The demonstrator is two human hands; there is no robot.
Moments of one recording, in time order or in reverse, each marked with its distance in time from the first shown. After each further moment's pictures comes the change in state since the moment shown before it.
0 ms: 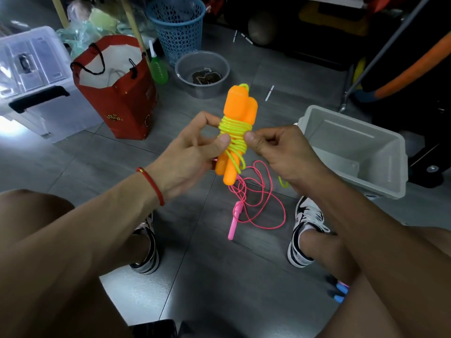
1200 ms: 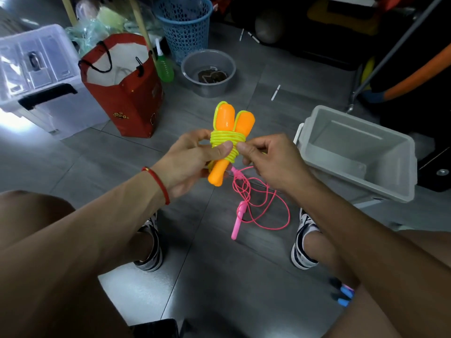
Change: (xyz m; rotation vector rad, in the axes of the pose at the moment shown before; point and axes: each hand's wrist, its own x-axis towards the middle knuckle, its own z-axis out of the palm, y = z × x) left_hand 0.003 -0.008 -0.013 0.105 0.166 -0.223; right_hand -0.001 0.003 0.026 -0.196 -0.034 0.041
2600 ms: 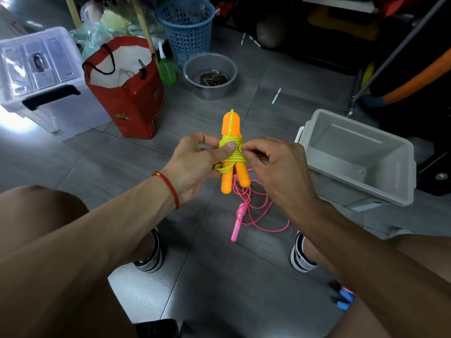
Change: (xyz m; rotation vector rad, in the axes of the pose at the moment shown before) left_hand -0.004 0.000 0.015 -0.069 0.204 -0.011; right_hand -0.017 0.000 0.004 -0.231 0.291 -0.406
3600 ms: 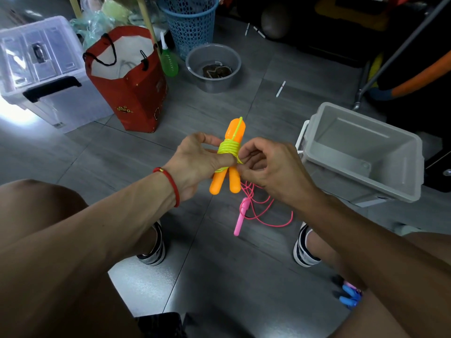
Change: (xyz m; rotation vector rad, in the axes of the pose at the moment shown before) left_hand -0.001 -0.008 -0.007 0.292 0.063 -0.075; right_hand -0.003 0.008 0.009 0.253 -0.294 0.142
